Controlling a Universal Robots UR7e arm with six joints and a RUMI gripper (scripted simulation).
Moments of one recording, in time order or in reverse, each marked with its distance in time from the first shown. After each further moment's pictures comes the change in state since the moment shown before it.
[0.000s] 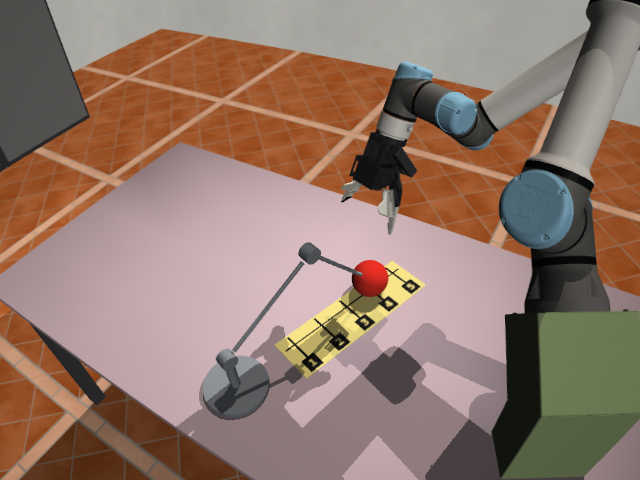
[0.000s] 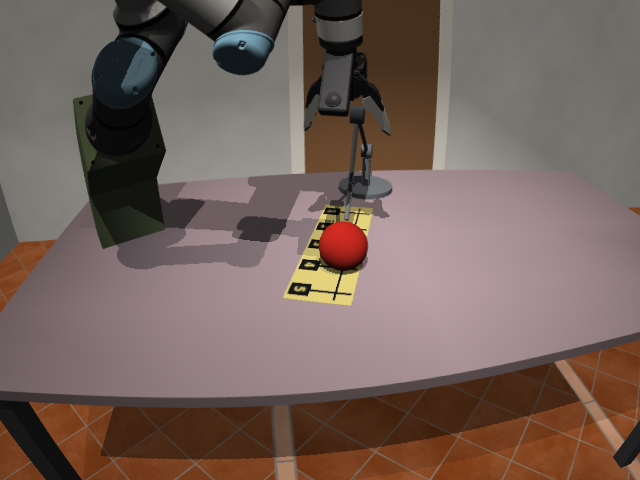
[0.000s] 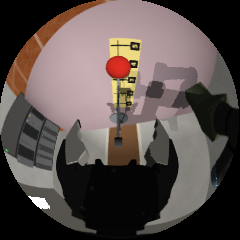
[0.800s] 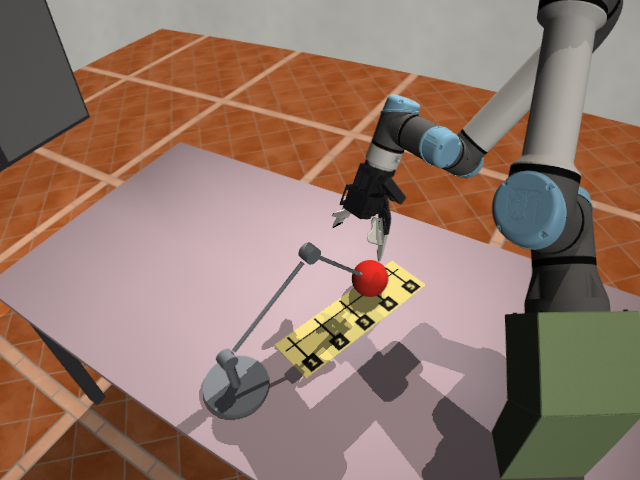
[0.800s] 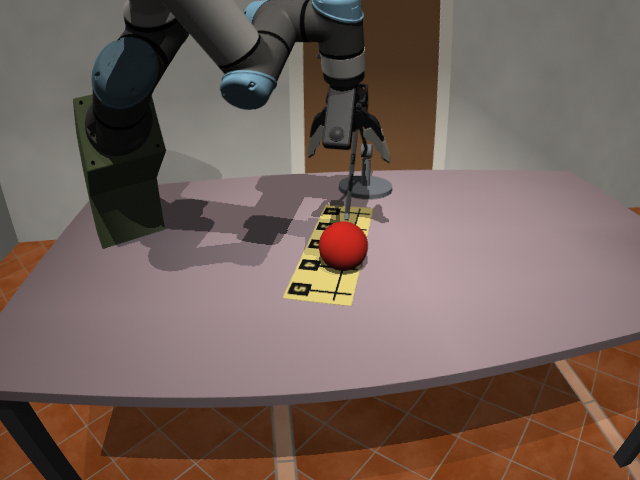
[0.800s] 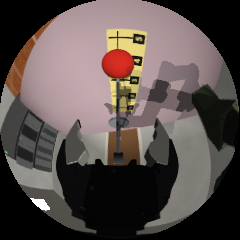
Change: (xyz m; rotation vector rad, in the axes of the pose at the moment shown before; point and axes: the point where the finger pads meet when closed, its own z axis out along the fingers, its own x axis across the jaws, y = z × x) arm 0.000 0.000 0.072 0.000 0.002 0.000
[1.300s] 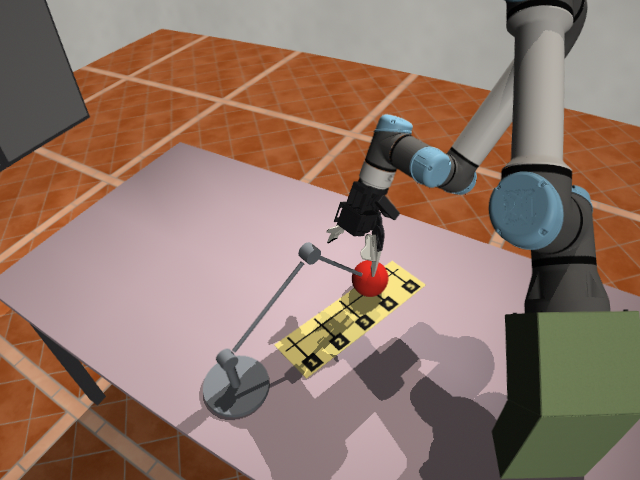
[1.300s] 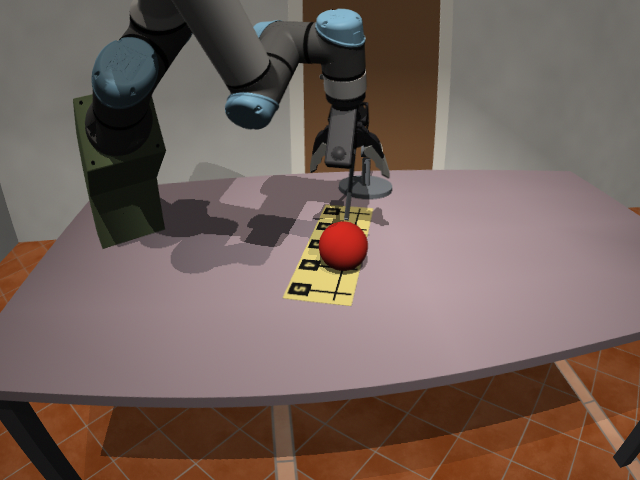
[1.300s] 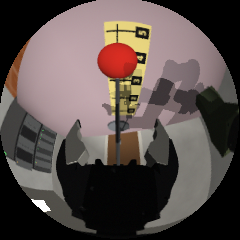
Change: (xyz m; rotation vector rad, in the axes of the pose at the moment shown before) arm 0.000 0.000 0.044 -0.001 0.003 0.000
